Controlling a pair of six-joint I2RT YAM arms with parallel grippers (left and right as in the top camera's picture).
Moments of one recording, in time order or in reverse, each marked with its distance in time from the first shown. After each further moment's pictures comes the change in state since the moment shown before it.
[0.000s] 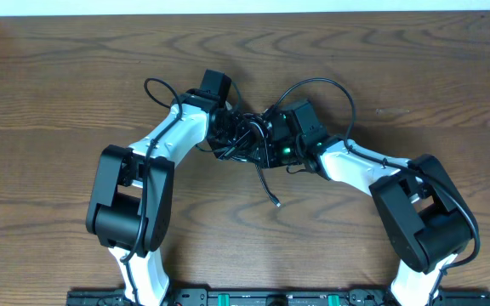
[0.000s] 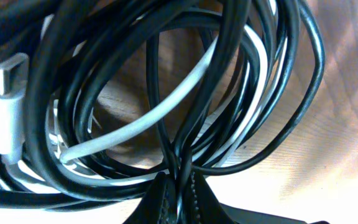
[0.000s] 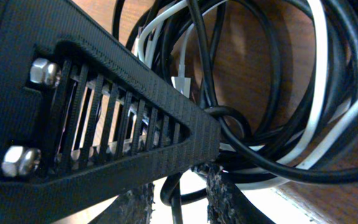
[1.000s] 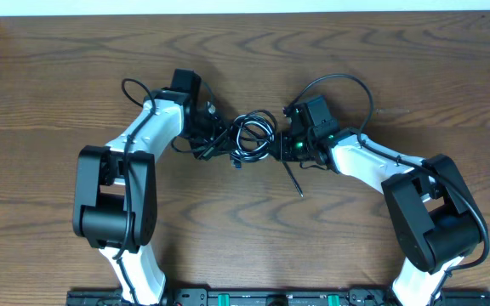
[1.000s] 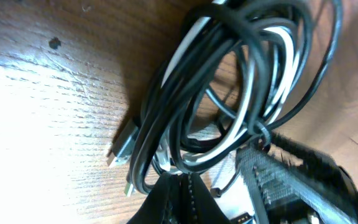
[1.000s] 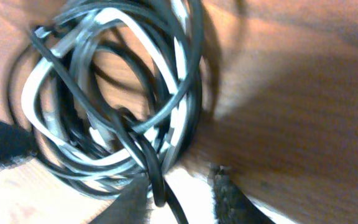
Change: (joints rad) left arm 0.145 -0.006 0.002 -0.127 0.129 0.189; right arm -0.068 -0.024 0.013 -0.133 0.159 0.031
